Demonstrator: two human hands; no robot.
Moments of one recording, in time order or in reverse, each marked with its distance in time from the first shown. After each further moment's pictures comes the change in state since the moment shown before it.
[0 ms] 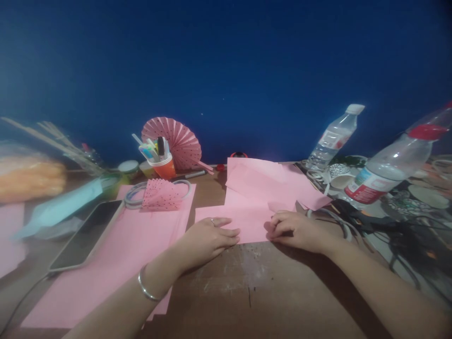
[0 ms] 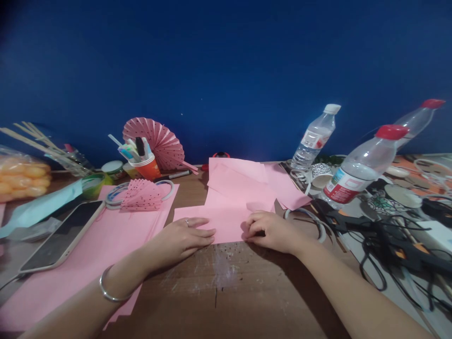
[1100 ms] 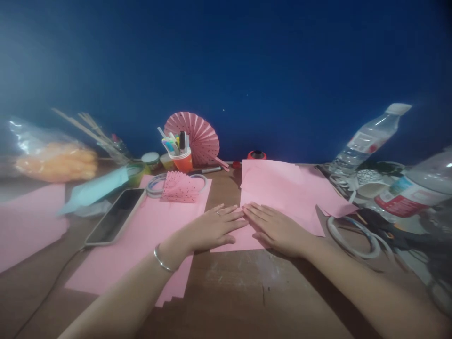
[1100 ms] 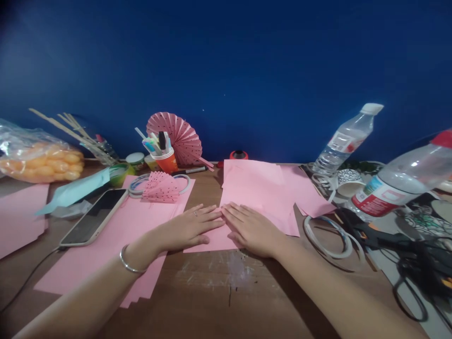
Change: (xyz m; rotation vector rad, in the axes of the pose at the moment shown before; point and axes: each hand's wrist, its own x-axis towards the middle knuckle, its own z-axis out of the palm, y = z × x) left_hand -0.013 -0.020 -0.005 -0.012 -0.101 -0.091; right_hand 0.054 -0.014 0.046 -0.466 -0.011 -0.132
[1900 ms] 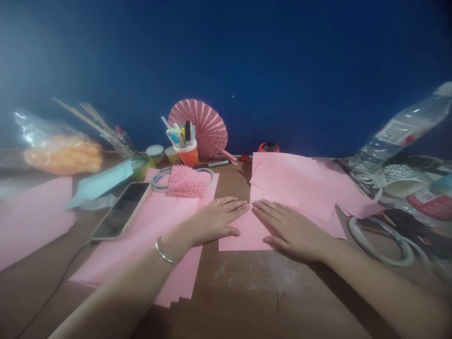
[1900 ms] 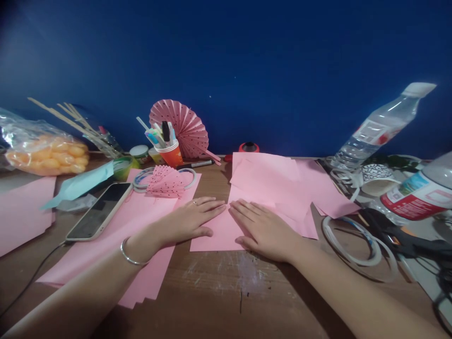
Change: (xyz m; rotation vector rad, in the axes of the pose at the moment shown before) left_hand -0.007 -0.016 0.004 0.047 0.069 -0.113; right_hand 0.001 -0.003 -0.005 -0.032 -0.064 0.034
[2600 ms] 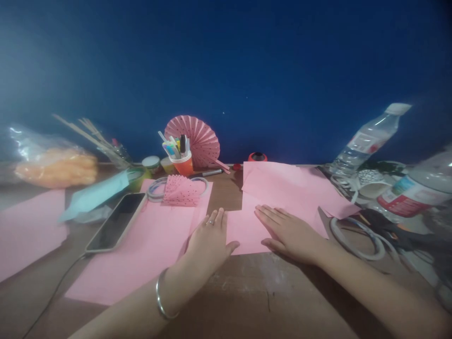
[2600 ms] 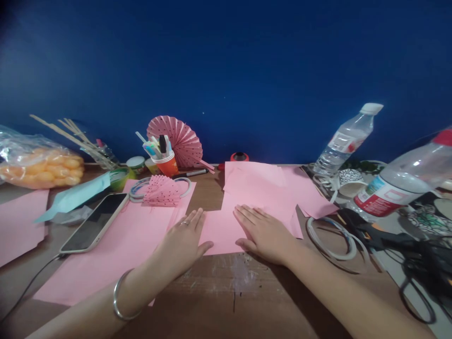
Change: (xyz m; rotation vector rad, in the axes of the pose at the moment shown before) left_hand -0.008 0.055 0.010 0.263 0.024 -0.503; right_hand -0.017 0.006 0.002 -0.069 0.039 0.117
